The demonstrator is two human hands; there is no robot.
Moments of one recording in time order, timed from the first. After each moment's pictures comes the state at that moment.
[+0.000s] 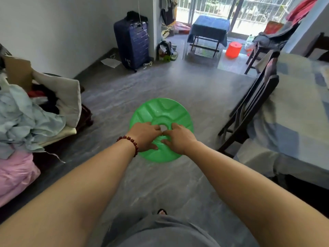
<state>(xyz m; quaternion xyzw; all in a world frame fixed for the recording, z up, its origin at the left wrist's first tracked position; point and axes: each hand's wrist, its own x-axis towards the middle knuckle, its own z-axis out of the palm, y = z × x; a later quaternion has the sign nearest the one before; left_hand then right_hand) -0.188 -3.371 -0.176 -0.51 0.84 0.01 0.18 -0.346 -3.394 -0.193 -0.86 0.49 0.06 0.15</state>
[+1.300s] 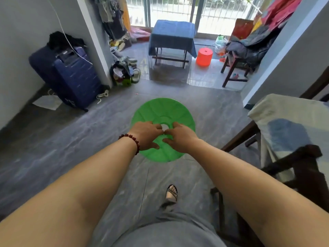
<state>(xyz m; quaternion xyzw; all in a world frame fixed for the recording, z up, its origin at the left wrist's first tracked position) -0.288 -4.156 -0.200 -0.40 0.90 0.01 0.18 -0.447 -4.143 -0.217 -0.79 0.58 0.07 0.19</state>
